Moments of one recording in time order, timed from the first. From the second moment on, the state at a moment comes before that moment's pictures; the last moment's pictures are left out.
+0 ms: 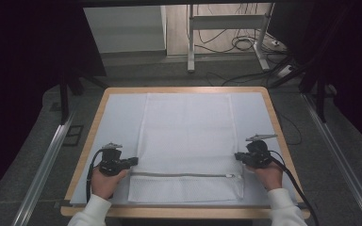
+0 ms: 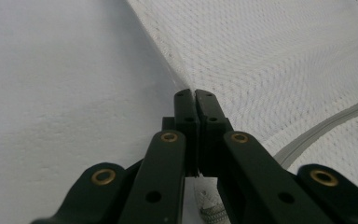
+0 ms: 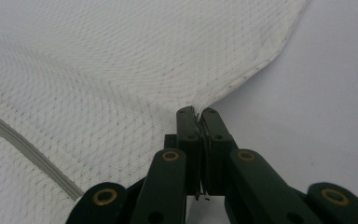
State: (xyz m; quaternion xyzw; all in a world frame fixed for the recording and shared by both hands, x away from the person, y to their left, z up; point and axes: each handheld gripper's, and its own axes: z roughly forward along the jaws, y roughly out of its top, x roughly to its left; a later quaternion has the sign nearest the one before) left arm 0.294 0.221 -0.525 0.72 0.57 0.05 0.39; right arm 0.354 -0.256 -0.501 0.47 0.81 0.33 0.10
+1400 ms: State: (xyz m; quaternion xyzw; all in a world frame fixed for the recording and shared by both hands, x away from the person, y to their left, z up) left arm 0.273 0.169 -0.472 0.75 0.48 0.10 0.44; right arm 0.340 -0.283 -0.483 0.48 0.77 0.40 0.15
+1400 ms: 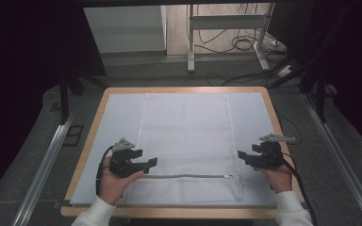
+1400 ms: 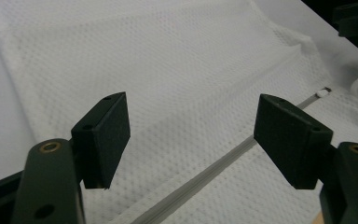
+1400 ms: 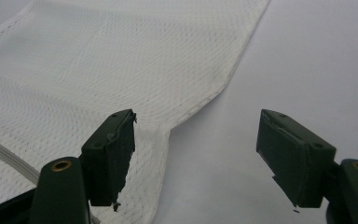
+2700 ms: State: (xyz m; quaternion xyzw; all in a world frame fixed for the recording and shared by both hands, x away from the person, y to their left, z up) left arm 0.273 0.097 -0.477 0.79 0.43 0.03 0.43; right arm 0.334 -0.285 -0.485 0.48 0.77 0.39 0.15
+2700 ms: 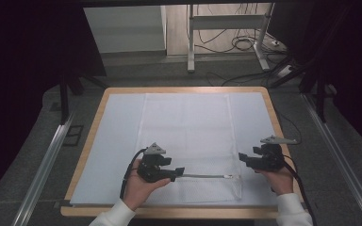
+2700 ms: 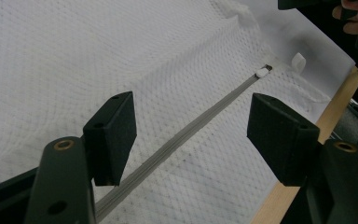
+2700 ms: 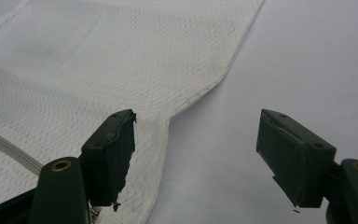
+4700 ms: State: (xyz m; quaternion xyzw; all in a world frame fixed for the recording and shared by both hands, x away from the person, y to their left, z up) left arm 0.291 0.004 -0.494 0.82 0.40 0.01 0.41; right arm 0.335 -0.284 -0.487 0.48 0.78 0.37 0.16
